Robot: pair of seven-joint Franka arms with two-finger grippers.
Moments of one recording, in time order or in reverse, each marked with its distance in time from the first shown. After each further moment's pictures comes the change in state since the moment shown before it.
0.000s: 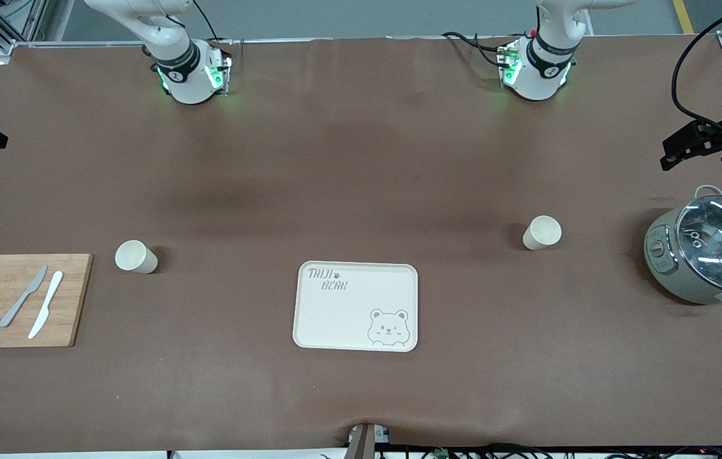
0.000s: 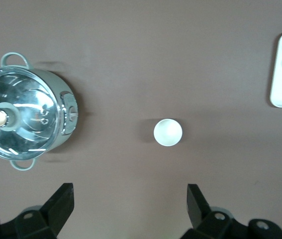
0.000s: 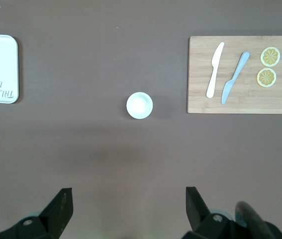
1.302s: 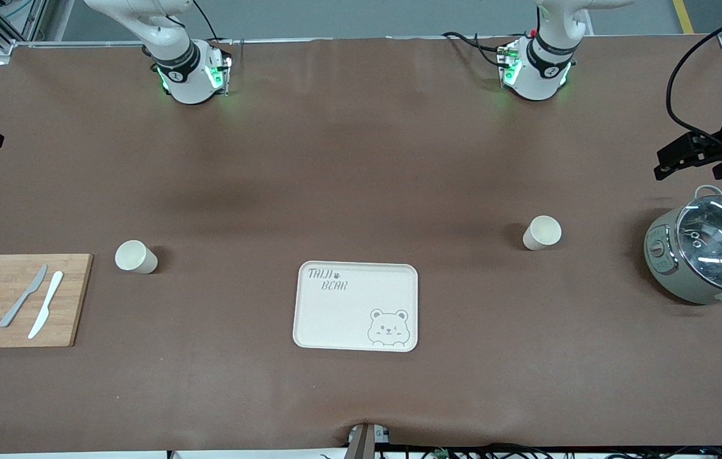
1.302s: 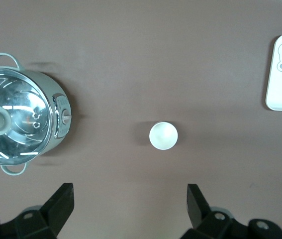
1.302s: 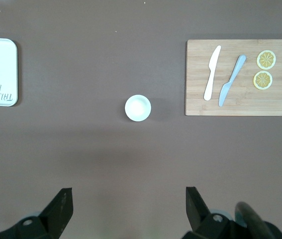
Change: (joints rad) left arm 0.005 0.024 0.004 0.005 -0.012 0.010 0.000; right arm -0.001 -0.001 0.000 0.008 -0.004 0.006 0.001
